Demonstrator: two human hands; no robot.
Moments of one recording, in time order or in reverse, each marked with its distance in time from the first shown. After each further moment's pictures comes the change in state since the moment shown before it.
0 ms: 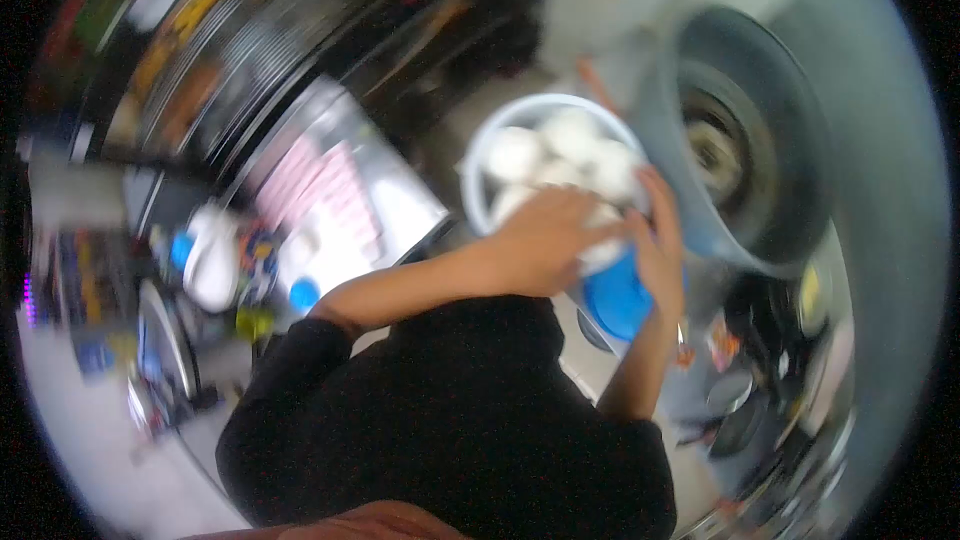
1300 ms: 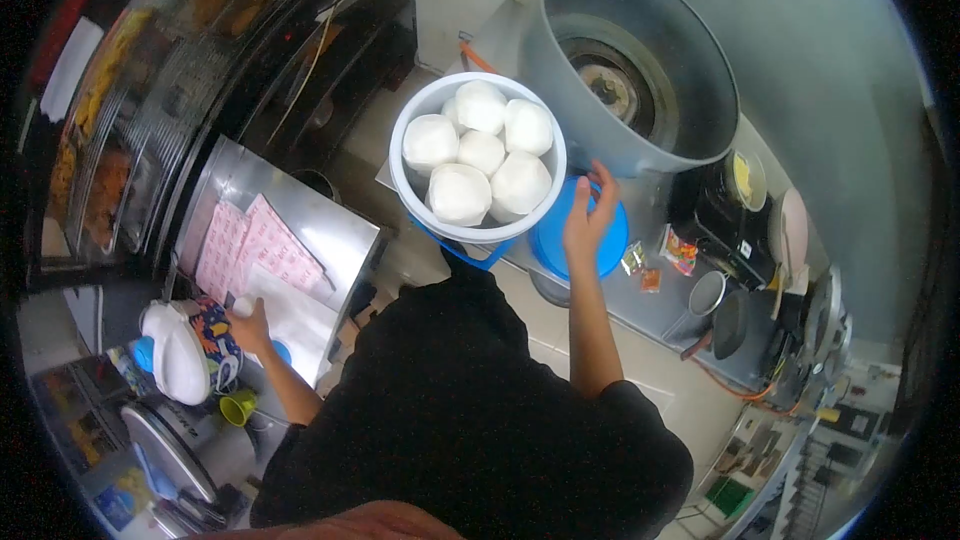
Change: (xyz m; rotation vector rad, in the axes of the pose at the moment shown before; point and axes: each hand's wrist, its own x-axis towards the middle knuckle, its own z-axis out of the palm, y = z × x) left_hand -0.476 -0.208 -0.049 0.621 0.445 -1.771; right_hand -0.068 0.029 0.052 -0.256 0.736 0.129
